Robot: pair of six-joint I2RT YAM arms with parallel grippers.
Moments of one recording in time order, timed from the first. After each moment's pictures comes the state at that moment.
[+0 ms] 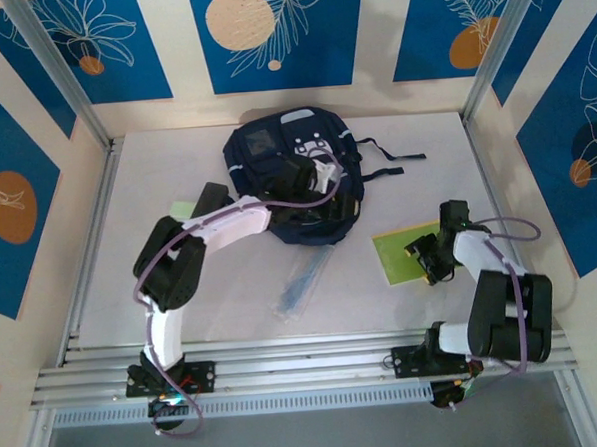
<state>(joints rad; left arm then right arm) -0.77 2.00 1.49 -0.10 0.54 -0.55 -0.18 1.33 0.64 -0.68 -0.21 0.89</state>
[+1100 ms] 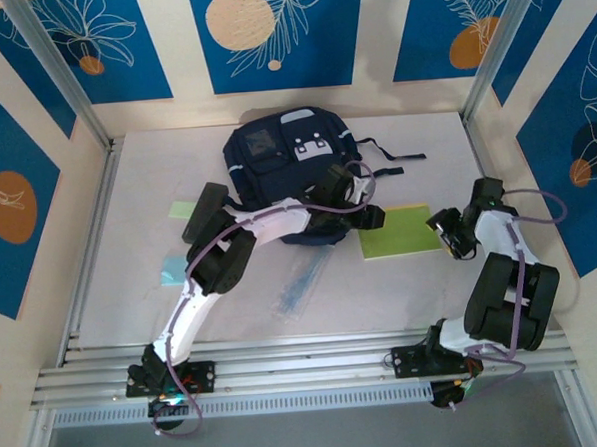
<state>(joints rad) -0.85 2.36 1.82 -0.14 0.58 -0.60 -0.38 1.39 0.83 -0.69 -0.26 0.61</state>
